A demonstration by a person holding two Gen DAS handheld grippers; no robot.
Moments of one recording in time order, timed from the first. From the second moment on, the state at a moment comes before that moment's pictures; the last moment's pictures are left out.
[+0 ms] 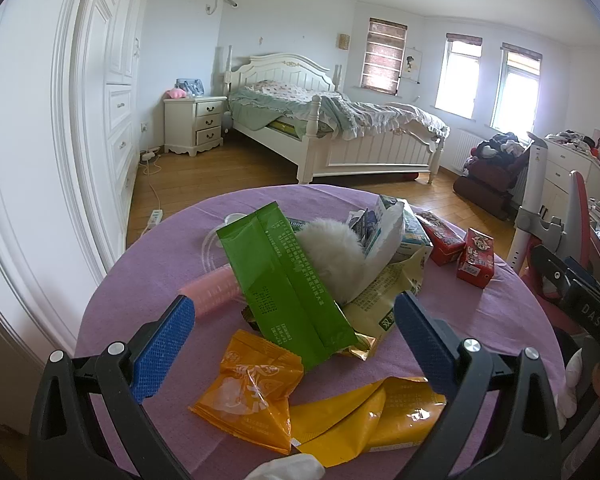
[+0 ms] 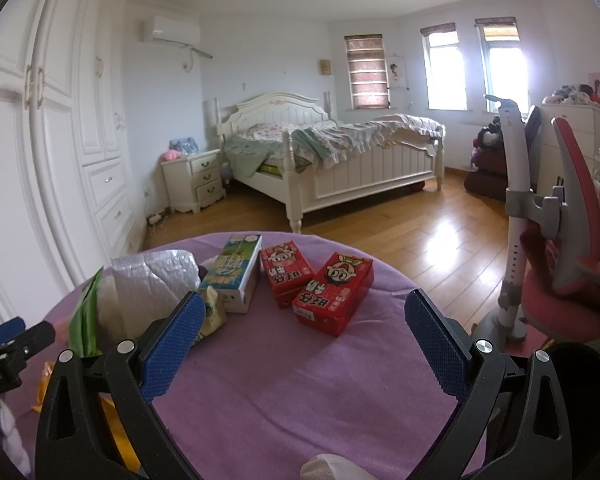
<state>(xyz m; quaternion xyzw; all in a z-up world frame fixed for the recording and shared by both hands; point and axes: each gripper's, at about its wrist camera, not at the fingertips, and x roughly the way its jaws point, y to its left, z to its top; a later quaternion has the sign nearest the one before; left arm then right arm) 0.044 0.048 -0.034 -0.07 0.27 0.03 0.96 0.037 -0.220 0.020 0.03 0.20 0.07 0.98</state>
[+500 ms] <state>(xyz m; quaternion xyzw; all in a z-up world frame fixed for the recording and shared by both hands) 0.036 0.073 -0.035 -0.12 0.27 0.01 0.96 0.047 -0.222 0.018 0.05 0.24 0.12 0.96</state>
